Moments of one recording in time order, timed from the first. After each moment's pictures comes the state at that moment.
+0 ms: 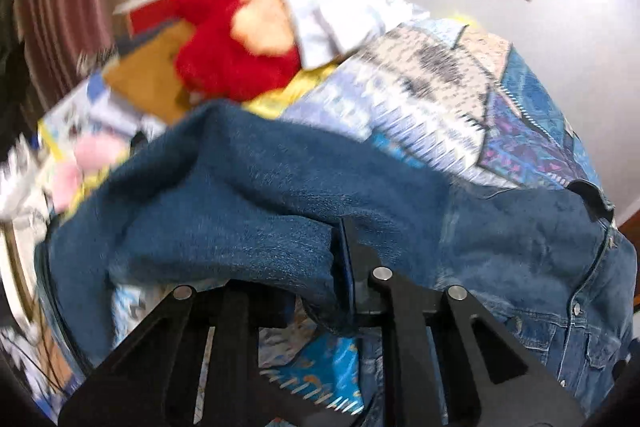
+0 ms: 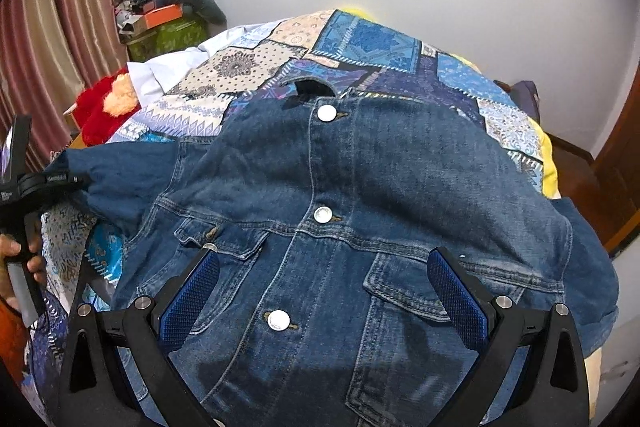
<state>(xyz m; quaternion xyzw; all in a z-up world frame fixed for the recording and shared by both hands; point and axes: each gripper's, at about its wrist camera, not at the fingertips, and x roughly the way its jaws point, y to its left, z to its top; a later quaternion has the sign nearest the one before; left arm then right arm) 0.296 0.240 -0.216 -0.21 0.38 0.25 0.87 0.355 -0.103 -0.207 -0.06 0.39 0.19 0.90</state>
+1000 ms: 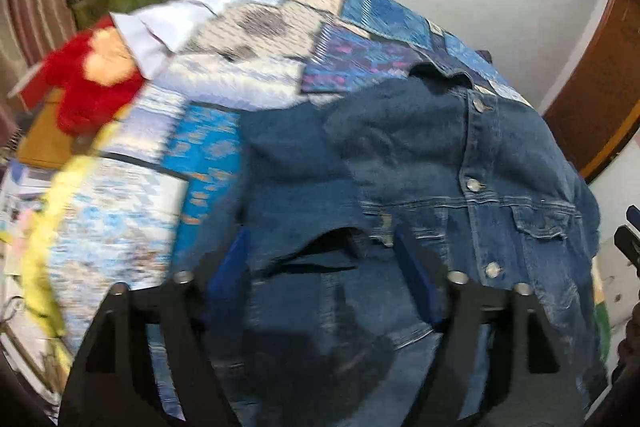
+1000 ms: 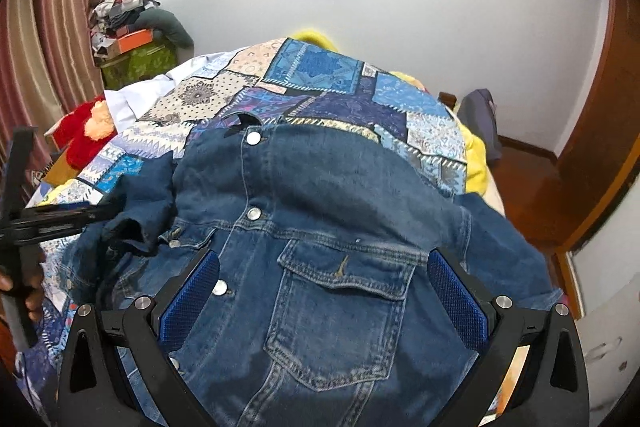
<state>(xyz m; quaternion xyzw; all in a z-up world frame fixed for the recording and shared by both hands) 0.288 0.123 -0.208 -0.10 0.42 0.06 0.90 0.316 -0.176 -0.167 -0.05 0.37 0.14 0.92</state>
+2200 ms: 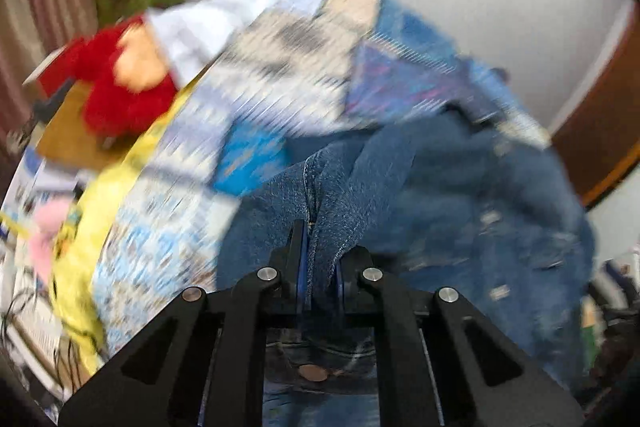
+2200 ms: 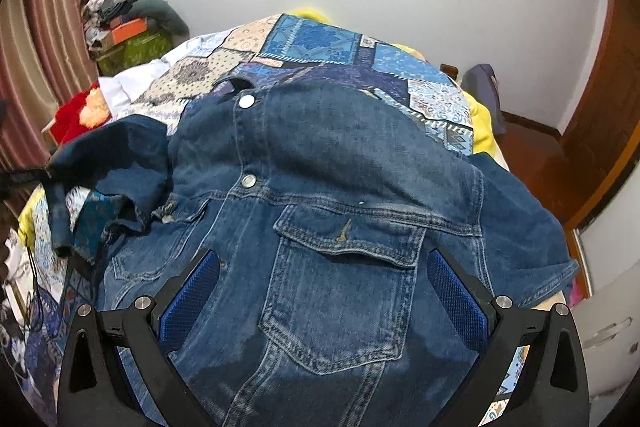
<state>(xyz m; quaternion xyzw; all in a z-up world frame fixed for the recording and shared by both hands) 0.311 0.165 -0.169 -0.13 0.42 0.06 0.90 0.320 -0.187 -0.193 -0.03 0.40 0.14 0.91</state>
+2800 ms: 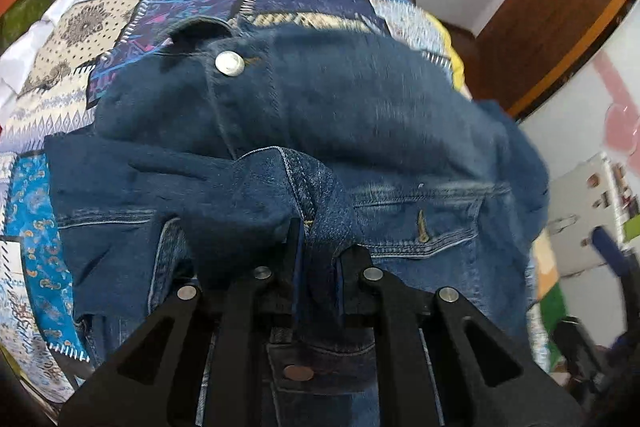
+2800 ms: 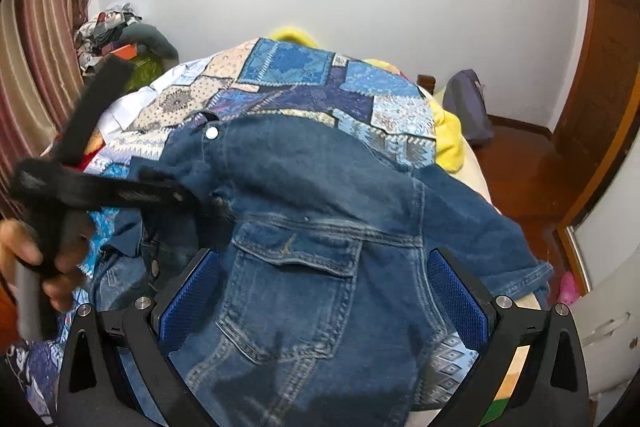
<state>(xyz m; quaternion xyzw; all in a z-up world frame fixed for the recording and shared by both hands) 0.410 -0.068 -0.219 -0.04 0.52 -0.09 0.85 0.315 -0.244 -0.175 -0.01 0.38 0.13 0.92</state>
